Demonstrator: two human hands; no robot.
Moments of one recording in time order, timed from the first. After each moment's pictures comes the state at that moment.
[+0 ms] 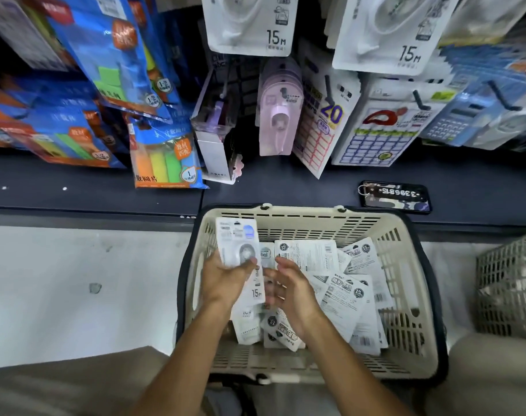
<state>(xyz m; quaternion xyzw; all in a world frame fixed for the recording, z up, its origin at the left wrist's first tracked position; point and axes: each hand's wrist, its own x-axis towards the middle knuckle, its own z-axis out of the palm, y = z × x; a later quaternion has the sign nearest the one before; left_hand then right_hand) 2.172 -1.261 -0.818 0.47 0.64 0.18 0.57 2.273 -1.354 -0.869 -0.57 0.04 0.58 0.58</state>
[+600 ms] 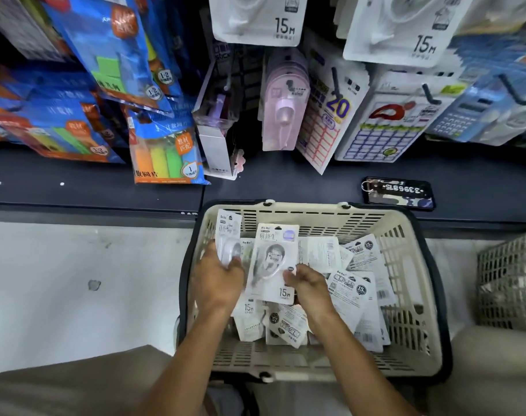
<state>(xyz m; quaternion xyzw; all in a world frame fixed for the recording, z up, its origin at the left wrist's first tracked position) 2.158 -1.256 -0.813 0.63 0.65 0.16 0.41 2.285 -1.366 -0.880 -0.71 -0.02 0.49 0.50</state>
